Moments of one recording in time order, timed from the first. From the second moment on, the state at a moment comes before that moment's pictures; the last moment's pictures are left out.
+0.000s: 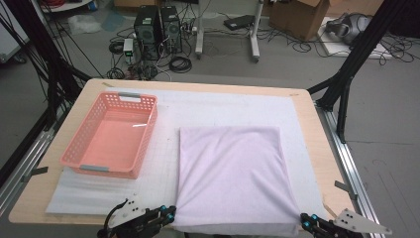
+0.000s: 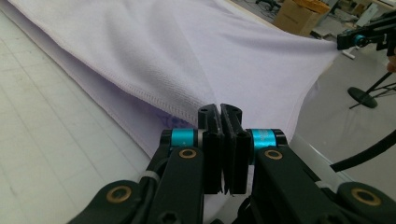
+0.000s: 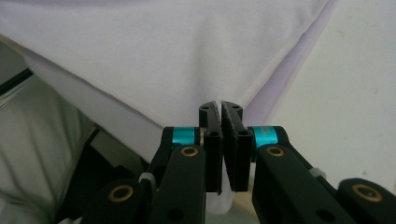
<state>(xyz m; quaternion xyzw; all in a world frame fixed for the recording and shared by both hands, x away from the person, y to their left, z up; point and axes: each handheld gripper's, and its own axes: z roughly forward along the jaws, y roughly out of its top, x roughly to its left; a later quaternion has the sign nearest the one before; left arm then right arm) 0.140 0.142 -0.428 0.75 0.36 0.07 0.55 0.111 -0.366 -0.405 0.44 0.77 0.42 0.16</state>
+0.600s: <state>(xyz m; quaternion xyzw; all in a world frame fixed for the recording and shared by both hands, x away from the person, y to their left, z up) 0.202 0.138 -0.435 0.74 0.38 0.11 0.54 0.148 -0.369 -0.420 0.47 0.77 0.39 0.18</state>
